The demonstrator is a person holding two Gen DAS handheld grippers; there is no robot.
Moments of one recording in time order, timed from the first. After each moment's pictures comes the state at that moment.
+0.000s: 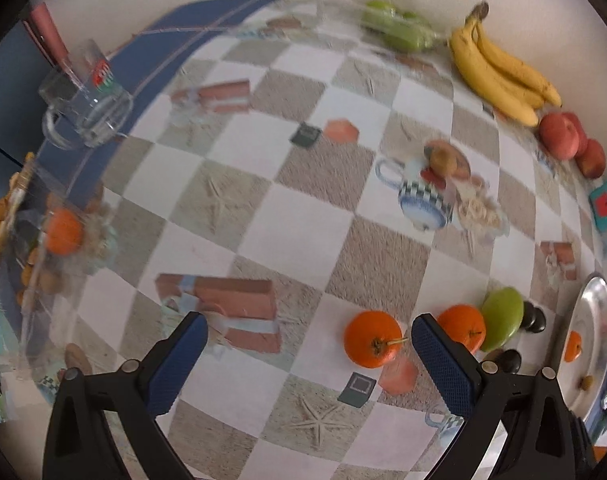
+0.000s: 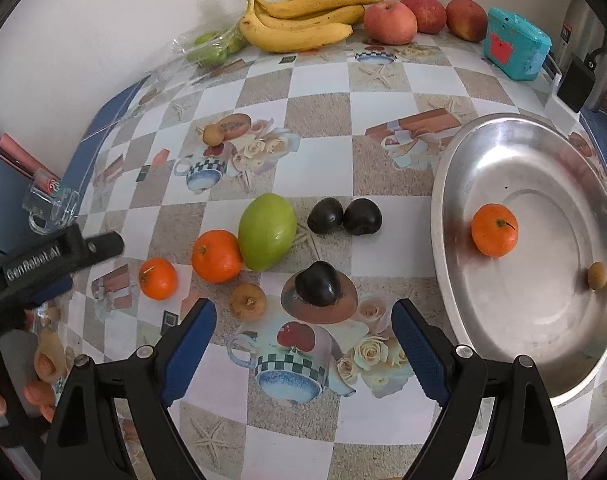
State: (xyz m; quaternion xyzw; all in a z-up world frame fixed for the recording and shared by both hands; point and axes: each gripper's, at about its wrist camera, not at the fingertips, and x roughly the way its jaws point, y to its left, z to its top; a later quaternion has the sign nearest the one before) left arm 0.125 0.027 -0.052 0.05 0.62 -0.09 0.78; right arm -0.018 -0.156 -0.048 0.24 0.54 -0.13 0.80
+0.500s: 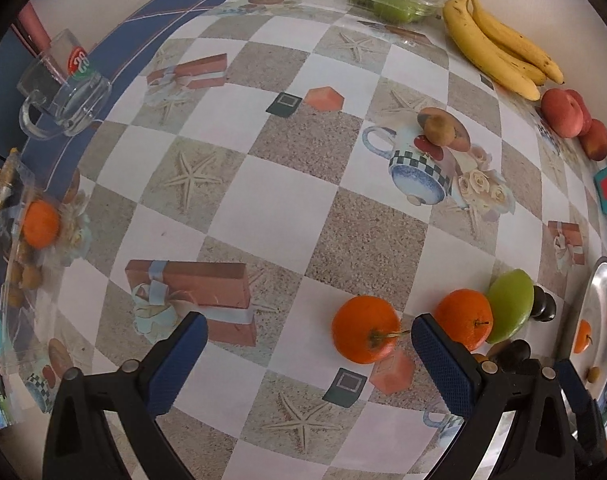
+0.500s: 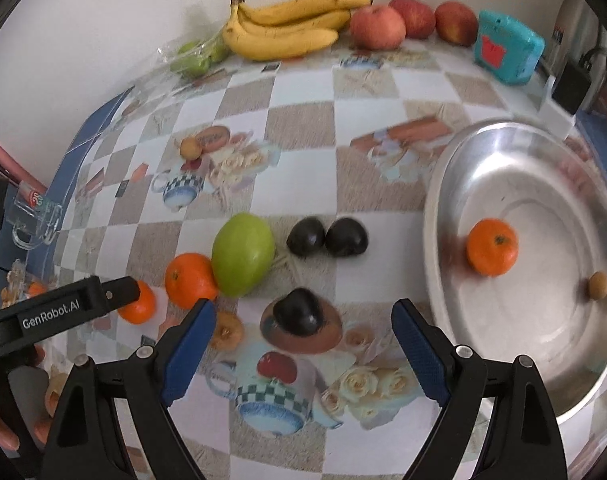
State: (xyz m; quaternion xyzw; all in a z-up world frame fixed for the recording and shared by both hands) left arm 0.118 0.012 -0.072 0.06 0.63 -0.10 0.76; right arm -0.011 -0.164 -0.052 0.22 0.52 -0.16 0.81
